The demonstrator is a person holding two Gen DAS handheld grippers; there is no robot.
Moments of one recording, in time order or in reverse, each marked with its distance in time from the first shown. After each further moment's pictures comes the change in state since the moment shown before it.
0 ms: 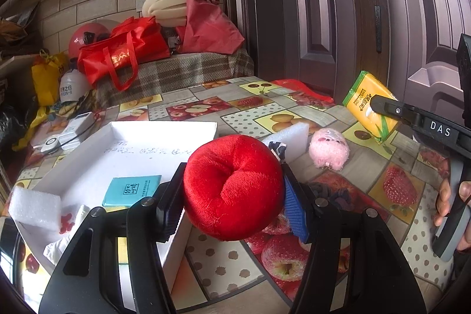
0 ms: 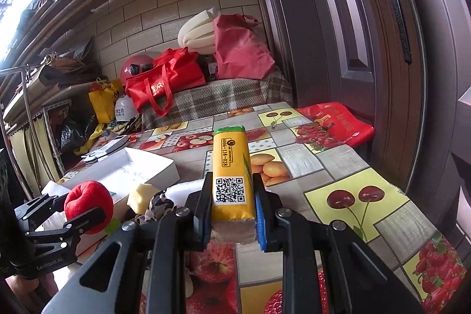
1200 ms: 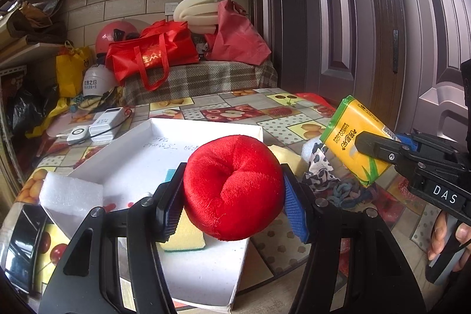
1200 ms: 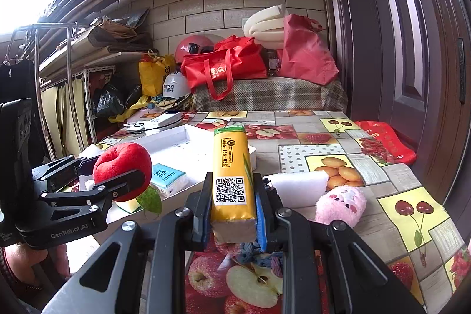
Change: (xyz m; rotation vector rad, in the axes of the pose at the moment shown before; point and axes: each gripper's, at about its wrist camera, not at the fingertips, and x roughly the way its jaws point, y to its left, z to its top) left arm -0.035 0.064 -0.015 -0.066 -0.045 0.061; right arm 0.006 0.109 -0.020 -0.220 0.039 0.165
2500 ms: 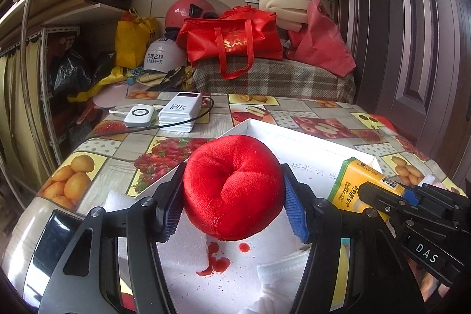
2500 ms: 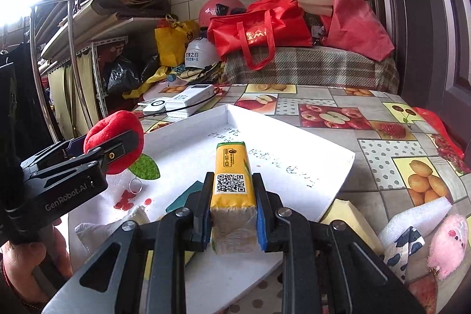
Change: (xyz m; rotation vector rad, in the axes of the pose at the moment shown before) left arm 0.055 0.137 0.012 -0.212 0.029 0.236; right arm 0.139 0.077 0.023 0.003 0.162 0.088
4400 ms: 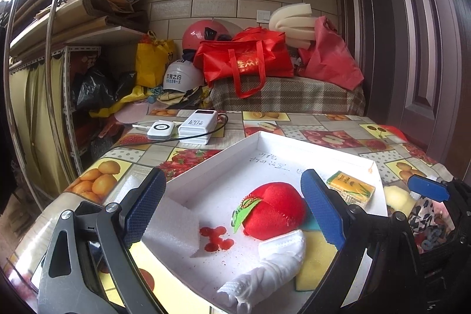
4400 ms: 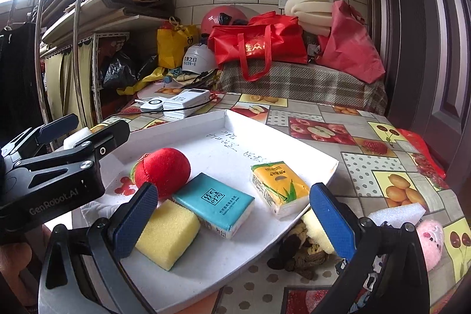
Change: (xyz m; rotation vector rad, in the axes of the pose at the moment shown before) left arm -0.050 -0.025 -0.018 0.027 -0.107 0.097; right arm -0.035 0.019 -0.014 -0.121 -0.049 -0.072
